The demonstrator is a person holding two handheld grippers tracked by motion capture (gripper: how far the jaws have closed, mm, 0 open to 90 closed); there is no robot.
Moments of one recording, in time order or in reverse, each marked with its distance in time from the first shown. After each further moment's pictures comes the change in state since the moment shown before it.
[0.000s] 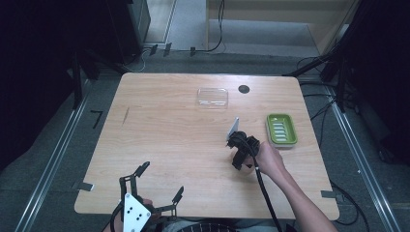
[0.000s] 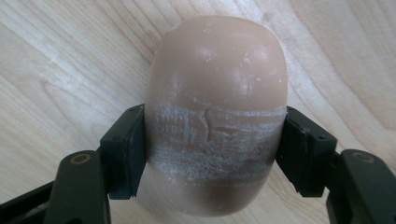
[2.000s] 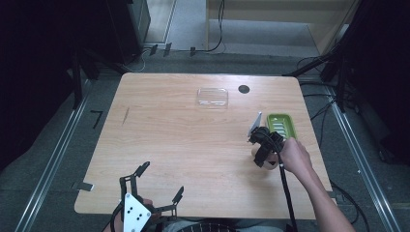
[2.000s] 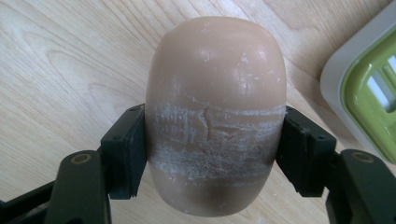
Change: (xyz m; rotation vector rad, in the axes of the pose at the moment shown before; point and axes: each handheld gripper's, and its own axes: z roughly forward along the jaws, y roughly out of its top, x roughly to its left) left arm 0.000 0.000 0.000 0.000 0.001 -0.001; right arm -0.039 -0.045 -0.032 0.034 -0.049 0.037
